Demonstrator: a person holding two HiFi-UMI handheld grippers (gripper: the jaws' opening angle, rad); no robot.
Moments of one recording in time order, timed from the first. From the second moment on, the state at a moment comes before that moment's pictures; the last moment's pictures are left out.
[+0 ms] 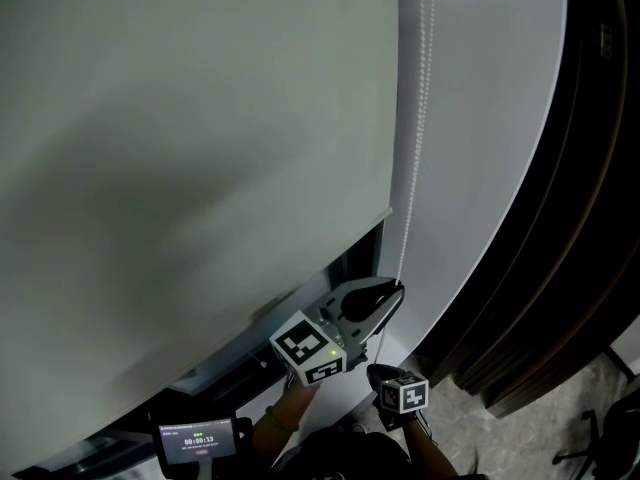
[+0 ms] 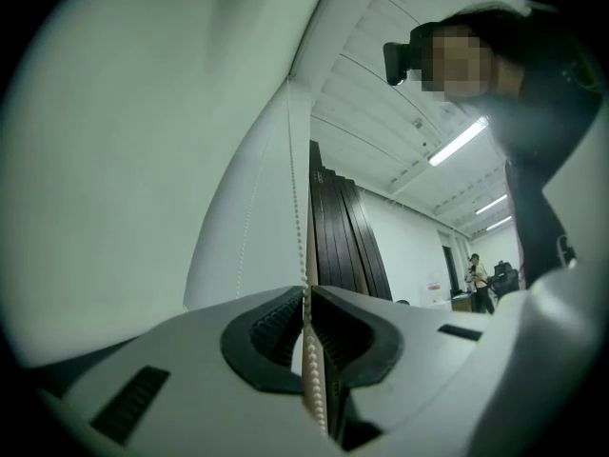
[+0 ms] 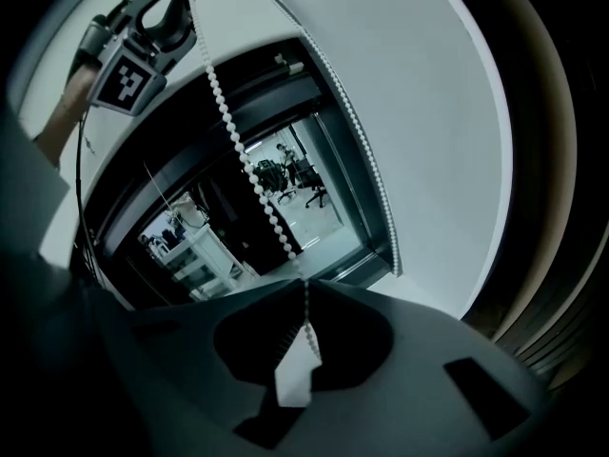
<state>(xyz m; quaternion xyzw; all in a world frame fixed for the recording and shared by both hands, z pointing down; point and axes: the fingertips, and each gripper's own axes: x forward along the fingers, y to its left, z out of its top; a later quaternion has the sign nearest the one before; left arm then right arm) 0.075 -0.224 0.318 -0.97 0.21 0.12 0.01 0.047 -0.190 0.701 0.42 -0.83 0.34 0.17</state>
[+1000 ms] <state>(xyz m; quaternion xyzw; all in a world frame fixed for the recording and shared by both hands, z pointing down) 0.051 -0.219 0.610 -0.93 0.26 -0.12 -0.24 0.059 -0.234 0.368 0.40 -0.91 0.05 -0.07</state>
